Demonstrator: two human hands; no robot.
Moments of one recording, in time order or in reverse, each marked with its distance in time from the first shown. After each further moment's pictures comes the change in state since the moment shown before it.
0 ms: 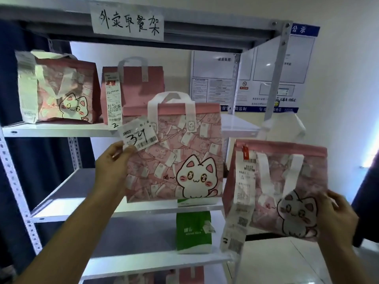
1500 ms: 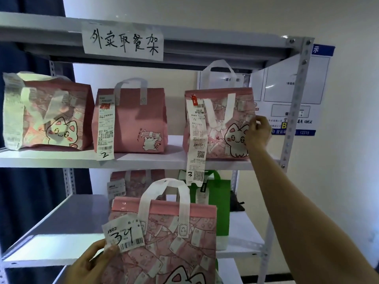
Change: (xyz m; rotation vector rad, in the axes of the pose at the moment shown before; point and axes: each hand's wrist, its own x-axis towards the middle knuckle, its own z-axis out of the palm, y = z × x) left_hand -0.024 -0.090 -0.038 0.364 0.030 -0.158; right_hand 0.168 -0.086 0.343 -0.005 -0.159 -0.251
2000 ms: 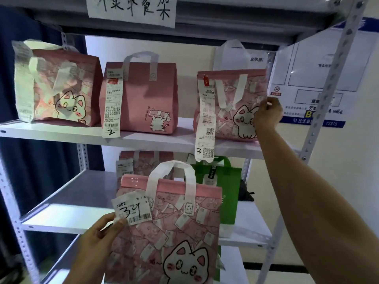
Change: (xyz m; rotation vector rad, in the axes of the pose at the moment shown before) left_hand 0.008 -0.016 0.024 -0.236 0.048 -0.112; right_hand 0.028 0.015 0.039 -0.065 -0.033 0.050
